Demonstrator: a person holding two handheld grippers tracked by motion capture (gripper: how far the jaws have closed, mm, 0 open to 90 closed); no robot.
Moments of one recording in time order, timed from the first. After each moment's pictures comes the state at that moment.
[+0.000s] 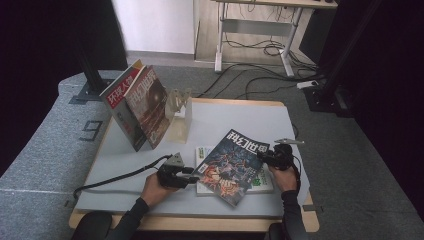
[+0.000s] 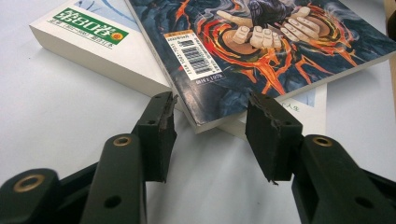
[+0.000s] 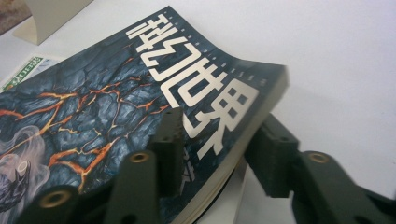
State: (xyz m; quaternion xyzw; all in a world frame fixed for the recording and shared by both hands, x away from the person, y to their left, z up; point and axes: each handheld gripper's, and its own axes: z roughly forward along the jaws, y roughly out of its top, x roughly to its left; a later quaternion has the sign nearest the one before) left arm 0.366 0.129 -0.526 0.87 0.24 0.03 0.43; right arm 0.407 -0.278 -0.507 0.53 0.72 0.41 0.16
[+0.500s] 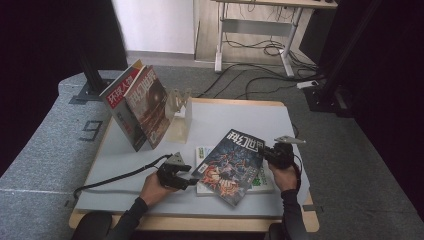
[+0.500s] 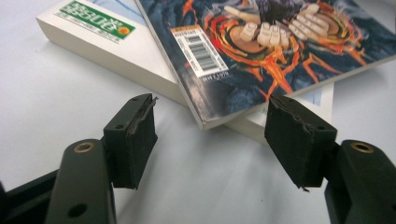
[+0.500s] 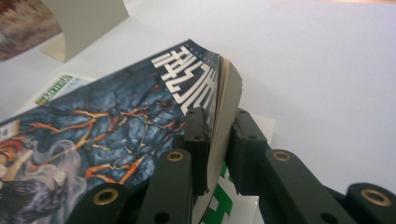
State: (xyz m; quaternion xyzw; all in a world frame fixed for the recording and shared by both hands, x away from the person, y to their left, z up) left arm 0.368 0.129 -0.521 0.87 0.25 0.03 0.42; right arm 0.397 -0.268 -0.482 0.49 0.73 0.44 0.19
